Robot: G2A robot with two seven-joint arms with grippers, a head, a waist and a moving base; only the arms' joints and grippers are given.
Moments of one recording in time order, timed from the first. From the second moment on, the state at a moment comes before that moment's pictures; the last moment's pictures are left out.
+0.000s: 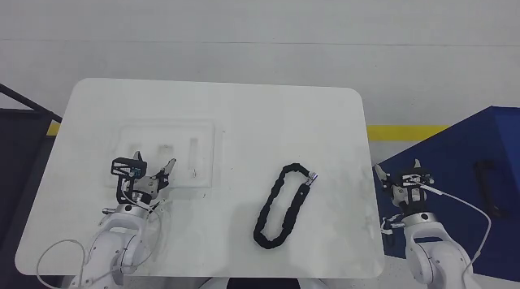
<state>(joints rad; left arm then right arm) 1.73 -1.15 -1.60 -1.80 1.33 0.00 0.00 -1.73 -1.15 1.60 -1.80 -1.33 0.00 0.00</state>
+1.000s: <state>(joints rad) 1.45 -1.15 -1.56 -2.28 1.09 0.33 -1.33 -1.73 -1.15 1.60 -1.80 -1.33 0.00 0.00</state>
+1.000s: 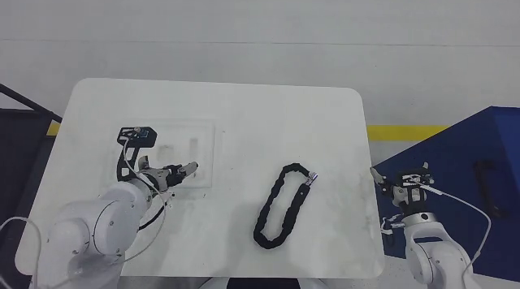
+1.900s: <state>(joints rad) 1.30 -1.14 -1.55 -2.06 0.87 0.29 -1.53 -1.73 -1.15 1.60 -1.80 -1.33 0.00 0.00</state>
